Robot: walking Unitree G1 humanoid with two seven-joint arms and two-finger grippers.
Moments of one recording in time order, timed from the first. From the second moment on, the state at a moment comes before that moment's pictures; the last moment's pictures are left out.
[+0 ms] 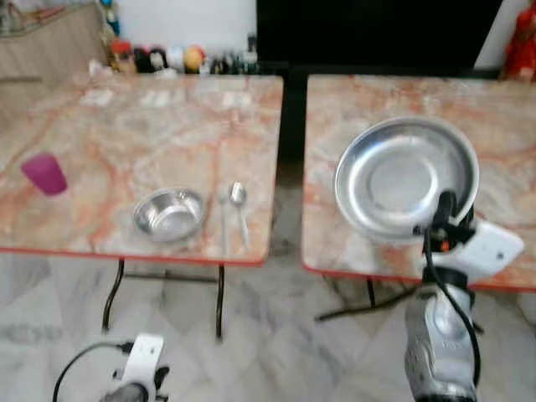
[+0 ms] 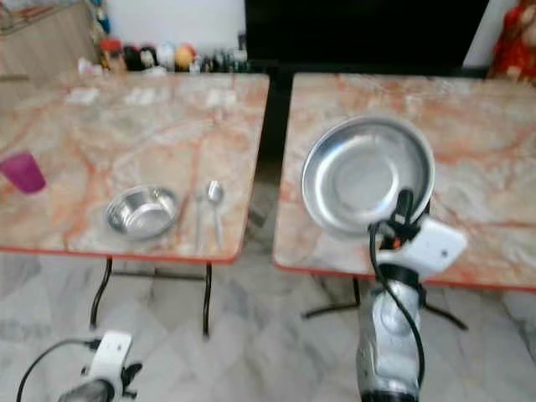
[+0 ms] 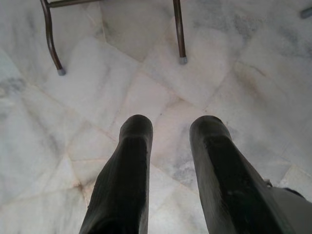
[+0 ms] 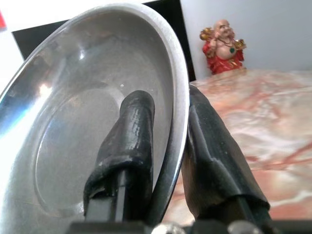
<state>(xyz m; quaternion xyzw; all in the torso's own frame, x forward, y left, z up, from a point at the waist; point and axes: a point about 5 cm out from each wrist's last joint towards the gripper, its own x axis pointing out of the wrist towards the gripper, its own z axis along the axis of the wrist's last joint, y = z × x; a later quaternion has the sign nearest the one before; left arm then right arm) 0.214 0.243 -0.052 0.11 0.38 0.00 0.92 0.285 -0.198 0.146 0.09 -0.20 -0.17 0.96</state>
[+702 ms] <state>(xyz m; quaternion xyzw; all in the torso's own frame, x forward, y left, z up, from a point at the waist) 0.211 0.237 -0.056 0.11 0.39 -0.01 0.91 0.276 -0.274 0.132 0.13 -0.15 -0.32 0.92</state>
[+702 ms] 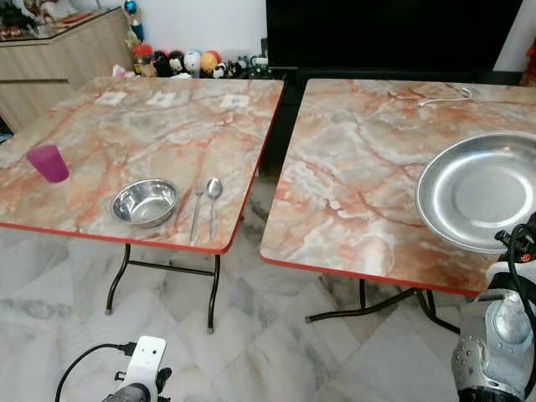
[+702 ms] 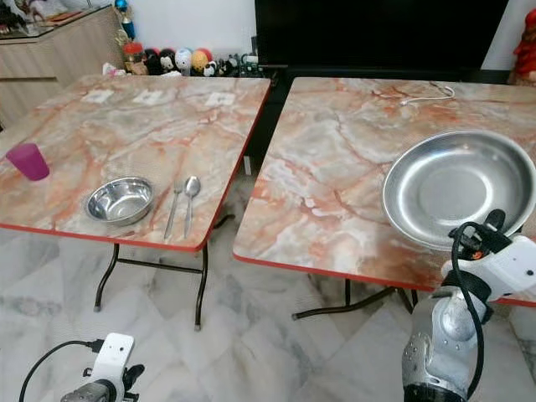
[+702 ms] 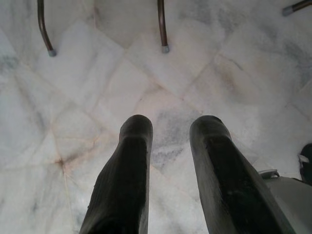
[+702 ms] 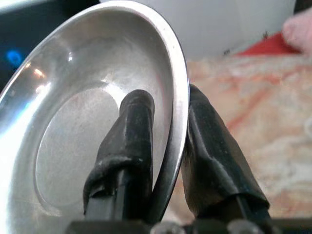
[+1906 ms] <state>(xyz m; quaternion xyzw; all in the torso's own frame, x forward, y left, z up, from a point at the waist) 0.204 0.232 -0.062 0.12 0.41 -0.03 0.91 0.283 -0.273 0.097 0.25 -0.08 -0.40 0.88</state>
